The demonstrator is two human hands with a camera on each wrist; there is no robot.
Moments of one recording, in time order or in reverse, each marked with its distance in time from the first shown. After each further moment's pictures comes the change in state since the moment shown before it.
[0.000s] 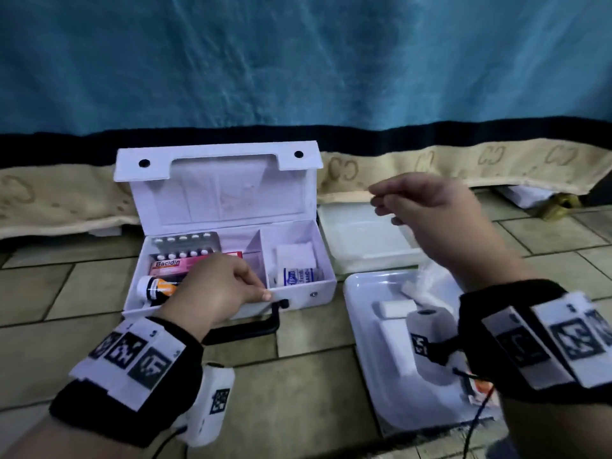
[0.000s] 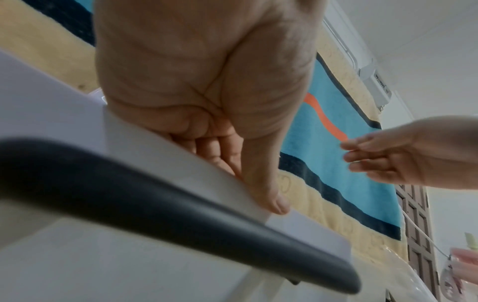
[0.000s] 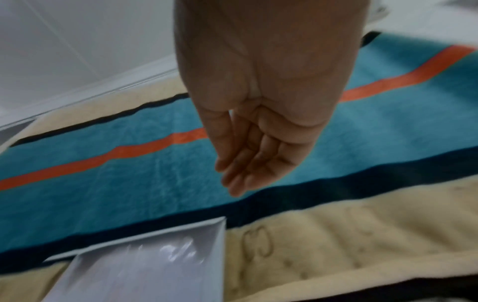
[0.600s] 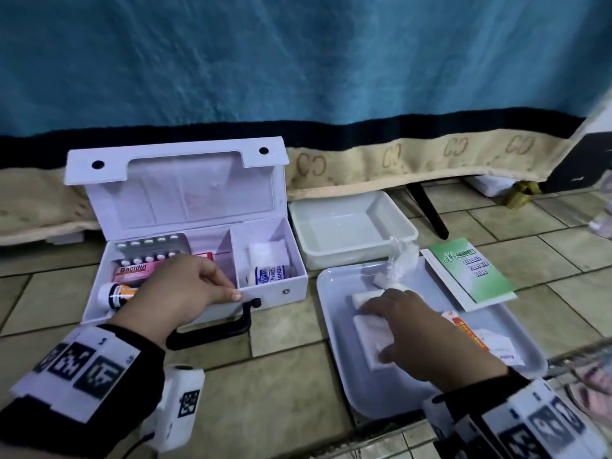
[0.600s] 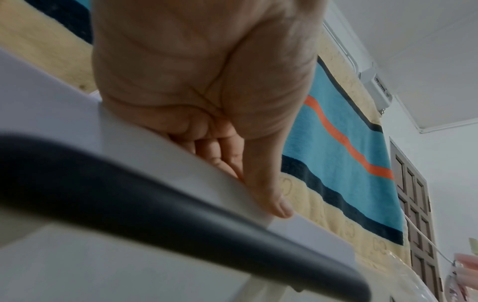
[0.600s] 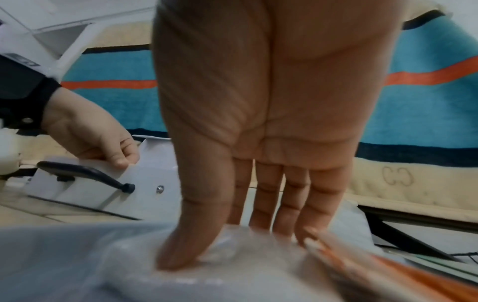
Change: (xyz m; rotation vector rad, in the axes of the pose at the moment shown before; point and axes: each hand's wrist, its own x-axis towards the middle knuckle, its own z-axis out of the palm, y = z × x) left_hand 0.001 0.002 -0.001 -0.025 -0.018 -0.053; right_hand -0.084 0.080 -0.003 -0.905 -0.526 0.179
